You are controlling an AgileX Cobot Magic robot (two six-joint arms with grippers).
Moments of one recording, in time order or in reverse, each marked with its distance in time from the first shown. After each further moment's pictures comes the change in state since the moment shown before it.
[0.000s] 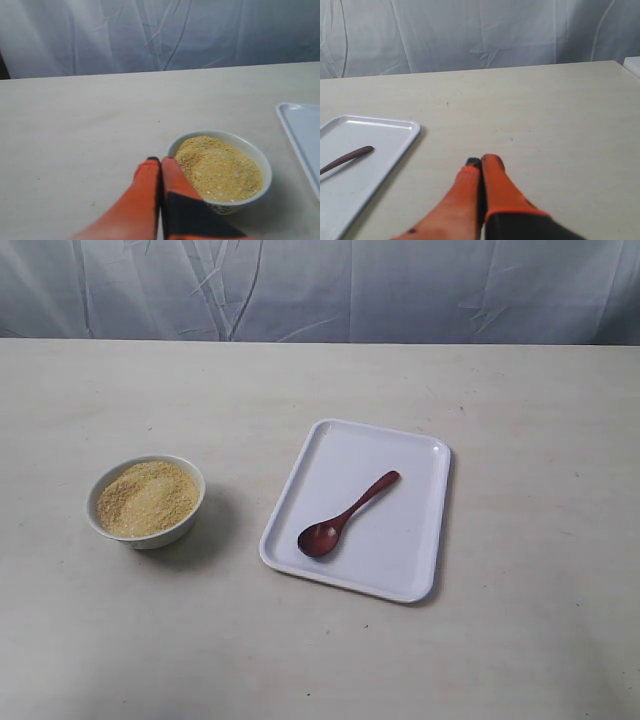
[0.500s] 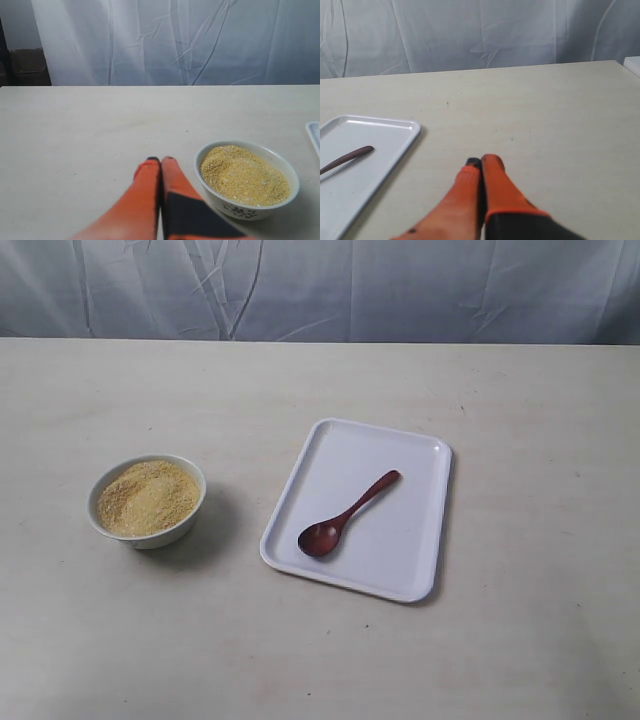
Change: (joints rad) left arm 0.095 -0.308 0.014 0.000 0.223 -0.001; right arm 0.000 0.000 0.000 0.000 0.000 0.000
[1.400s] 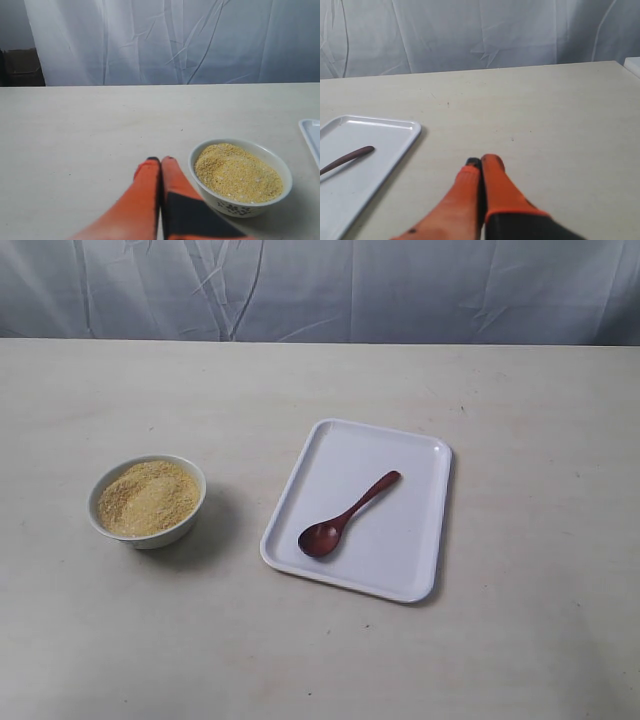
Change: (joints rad) left arm 0.000 -0.001 0.000 -0.090 0.004 0.089; right arm 0.000 0.000 0.000 0.000 0.000 0.000
